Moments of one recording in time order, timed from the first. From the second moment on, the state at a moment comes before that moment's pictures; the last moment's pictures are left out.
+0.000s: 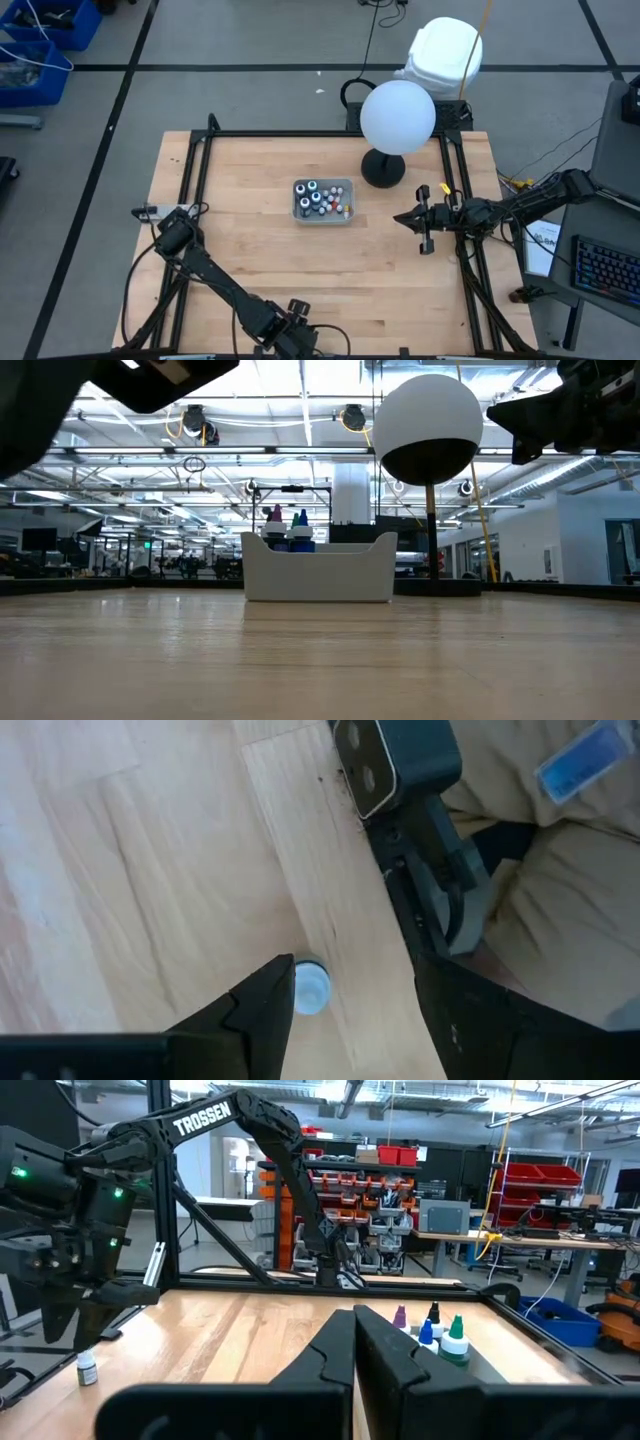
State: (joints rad) left arm -0.70 2.16 1.74 -0.72 -0.02 -0.38; right arm 0.26 0.53 0.02 0.66 0.26 -0.07
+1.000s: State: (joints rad) left arm -0.68 2.19 1.74 -0.77 -0.03 -0.37; right arm 0.26 0.53 0.02 0.65 0.26 -0.07
